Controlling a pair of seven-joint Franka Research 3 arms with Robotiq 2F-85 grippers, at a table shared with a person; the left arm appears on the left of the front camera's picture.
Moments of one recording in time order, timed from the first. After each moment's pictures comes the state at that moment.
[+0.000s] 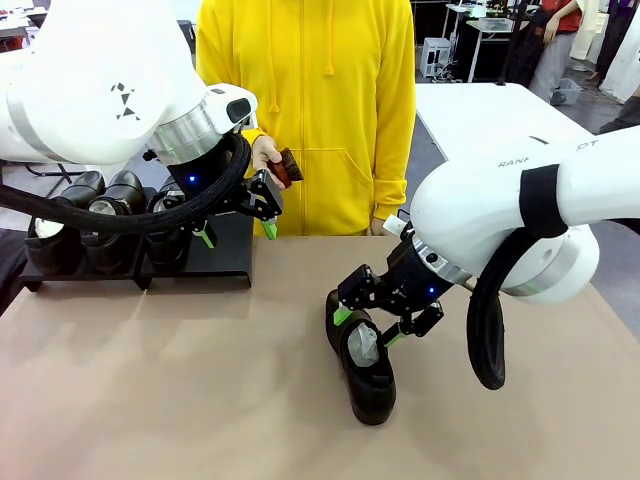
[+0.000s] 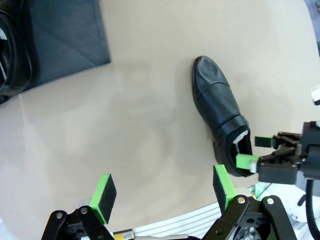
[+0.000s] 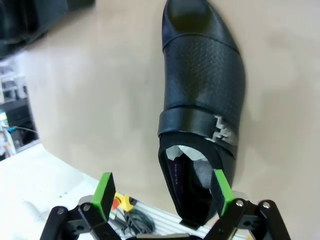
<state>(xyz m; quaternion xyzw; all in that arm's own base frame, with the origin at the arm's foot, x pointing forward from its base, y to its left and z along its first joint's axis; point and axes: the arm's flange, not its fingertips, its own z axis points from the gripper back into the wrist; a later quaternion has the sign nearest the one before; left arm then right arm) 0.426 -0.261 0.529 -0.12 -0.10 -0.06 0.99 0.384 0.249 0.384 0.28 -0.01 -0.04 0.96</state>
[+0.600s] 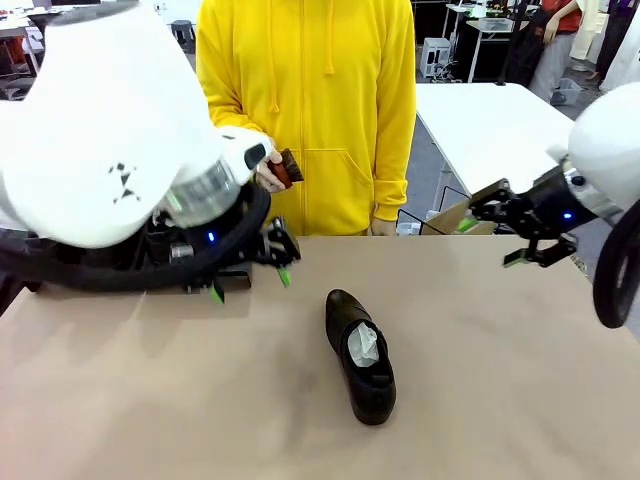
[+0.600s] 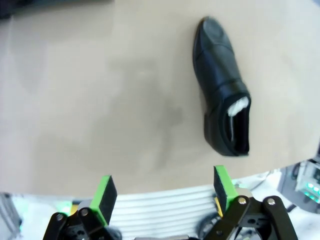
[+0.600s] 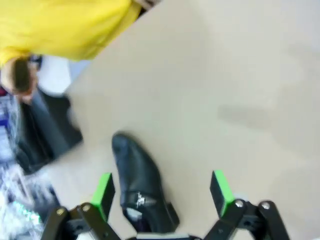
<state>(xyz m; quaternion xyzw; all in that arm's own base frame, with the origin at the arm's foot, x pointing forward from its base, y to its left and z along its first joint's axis) 0.330 -0.295 0.496 -0.12 -0.08 0.06 0.99 0.430 0.056 0.452 0.25 -0.15 -0.27 0.92</state>
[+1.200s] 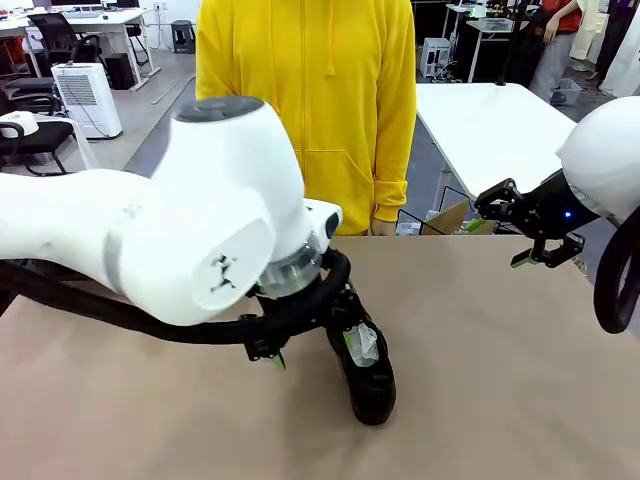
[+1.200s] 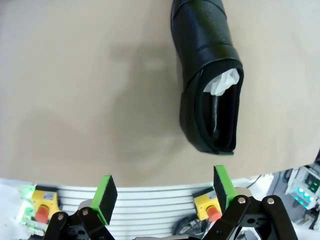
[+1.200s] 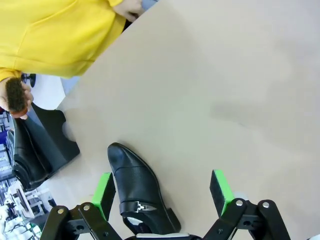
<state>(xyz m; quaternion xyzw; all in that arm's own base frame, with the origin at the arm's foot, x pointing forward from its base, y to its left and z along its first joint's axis) 0.306 -0.374 0.439 -0.12 -0.04 0.10 0.99 0.429 0.066 0.456 0.24 -0.15 -0.28 0.92</state>
